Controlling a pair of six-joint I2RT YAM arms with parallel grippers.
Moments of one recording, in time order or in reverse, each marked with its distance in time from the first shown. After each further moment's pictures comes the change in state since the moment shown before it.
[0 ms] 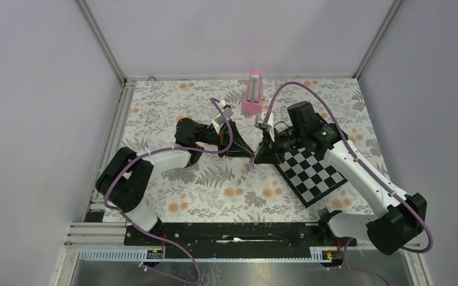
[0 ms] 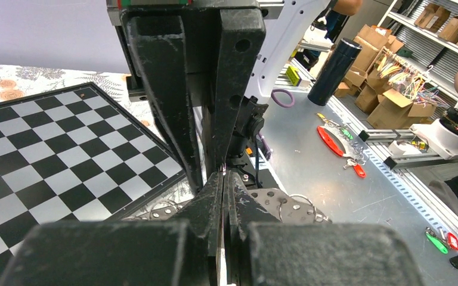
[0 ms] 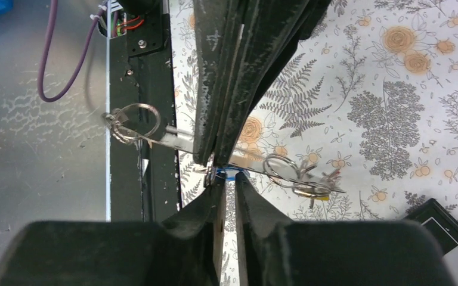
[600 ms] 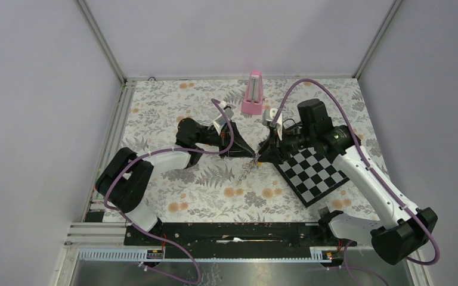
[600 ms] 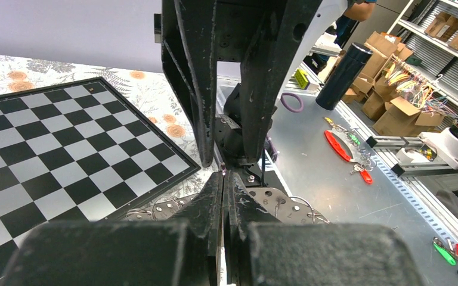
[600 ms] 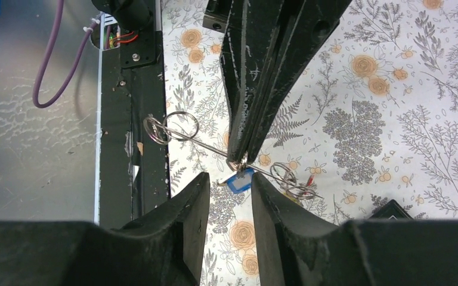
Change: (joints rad) left arm -0.002 -0.004 -0.018 -0.046 -0.037 0.047; right arm -0.029 -0.084 0.038 -0.021 0.014 -0.029
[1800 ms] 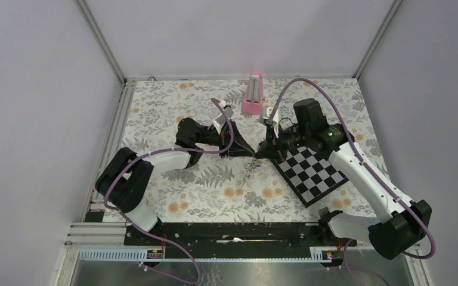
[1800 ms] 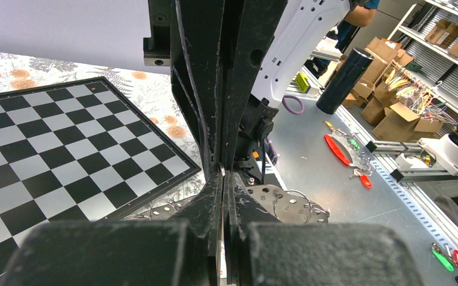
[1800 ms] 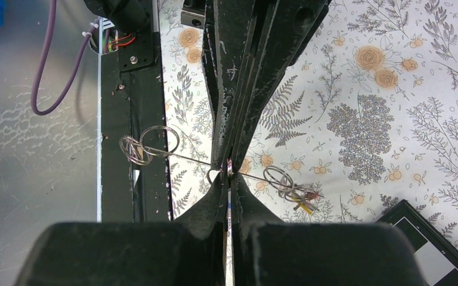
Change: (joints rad) left arm 0.000 0.000 0.000 -0.009 -0.018 -0.007; right arm -0.001 0.045 -0.023 0.054 -0.008 0.047
